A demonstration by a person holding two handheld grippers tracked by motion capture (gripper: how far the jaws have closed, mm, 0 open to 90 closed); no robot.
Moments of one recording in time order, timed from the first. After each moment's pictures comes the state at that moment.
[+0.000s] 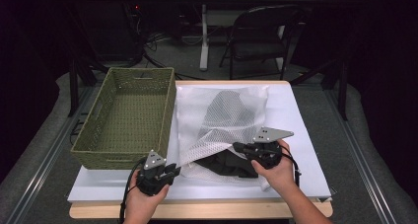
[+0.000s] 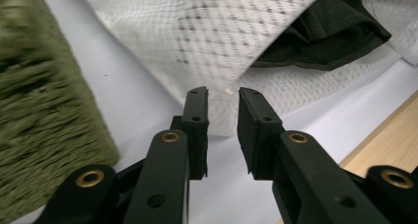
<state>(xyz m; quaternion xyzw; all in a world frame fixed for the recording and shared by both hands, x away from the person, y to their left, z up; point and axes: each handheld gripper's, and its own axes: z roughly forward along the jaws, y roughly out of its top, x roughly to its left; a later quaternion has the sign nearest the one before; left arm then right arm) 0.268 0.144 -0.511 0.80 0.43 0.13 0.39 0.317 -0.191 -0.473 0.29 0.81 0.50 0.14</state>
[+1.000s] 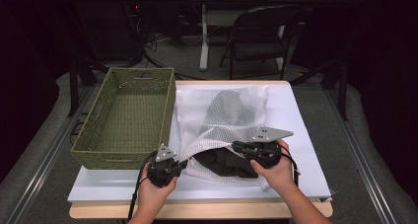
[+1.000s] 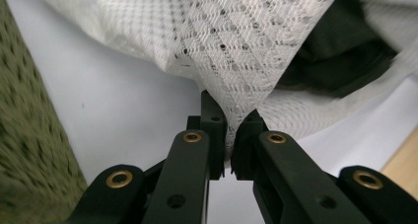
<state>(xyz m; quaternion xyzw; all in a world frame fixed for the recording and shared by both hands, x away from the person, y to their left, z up) 0.293 0.130 -0.513 0.80 0.42 0.12 0.41 0.317 -0.189 -0.471 0.29 0.80 0.50 0.15</state>
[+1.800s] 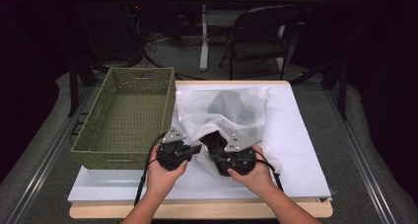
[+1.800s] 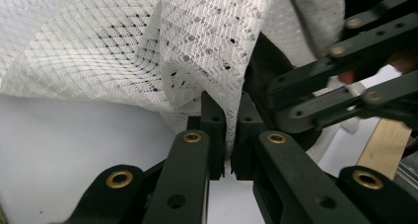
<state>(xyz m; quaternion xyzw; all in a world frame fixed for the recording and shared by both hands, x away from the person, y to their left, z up) 0.320 0.101 -0.476 0.80 0.37 0.09 0.46 0.315 -0.128 -0.492 0.23 0.84 0.47 0.15</state>
